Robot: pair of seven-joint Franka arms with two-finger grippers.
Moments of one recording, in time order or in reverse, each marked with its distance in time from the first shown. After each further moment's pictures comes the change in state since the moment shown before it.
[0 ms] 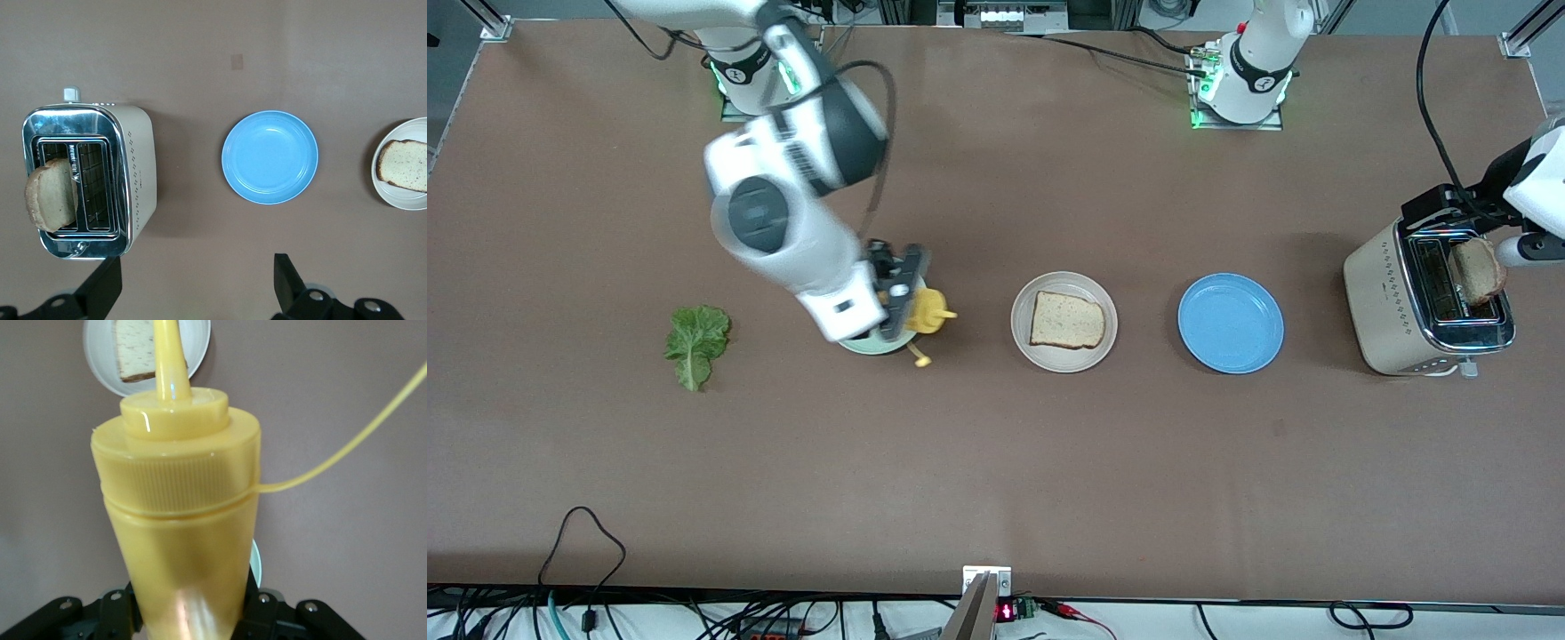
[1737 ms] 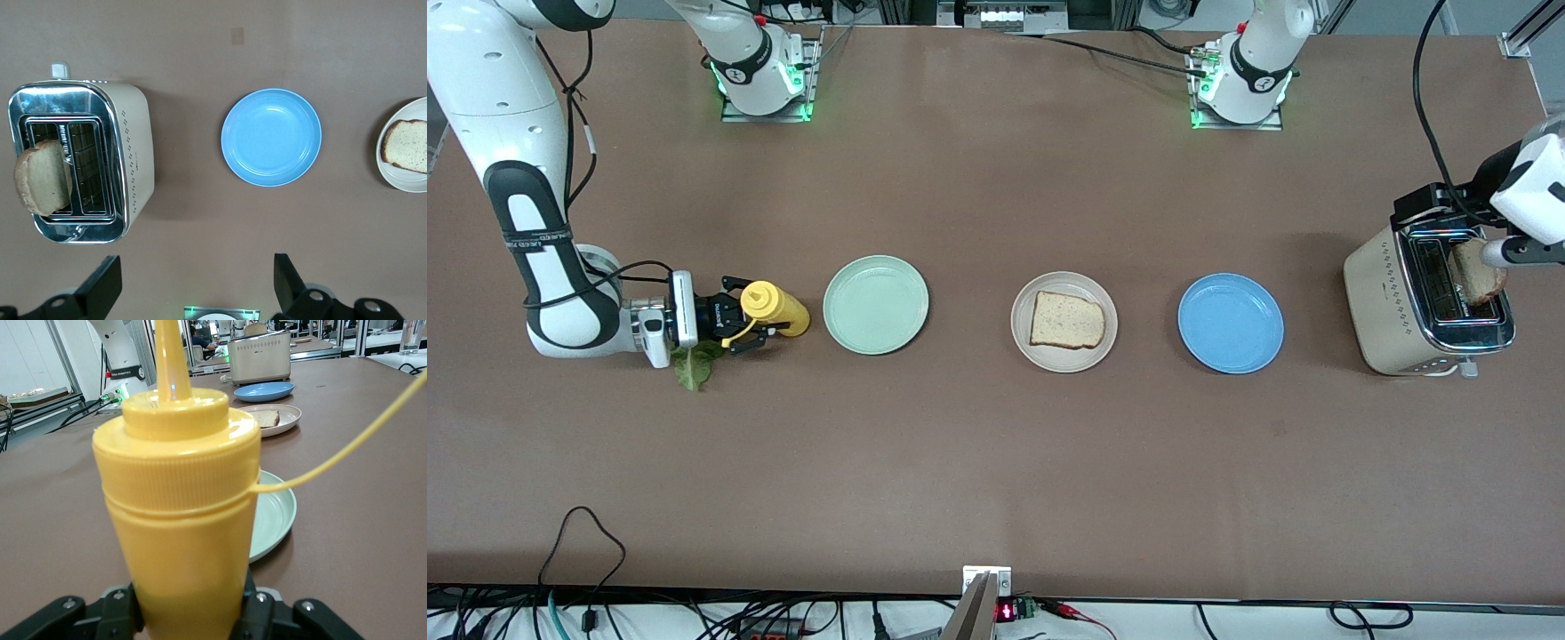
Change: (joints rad) left arm 0.003 0.018 -0.006 -0.002 -0.003 -0.052 0.002; right arm -0.591 0.256 0.003 -0.362 0.780 -0.151 -1.510
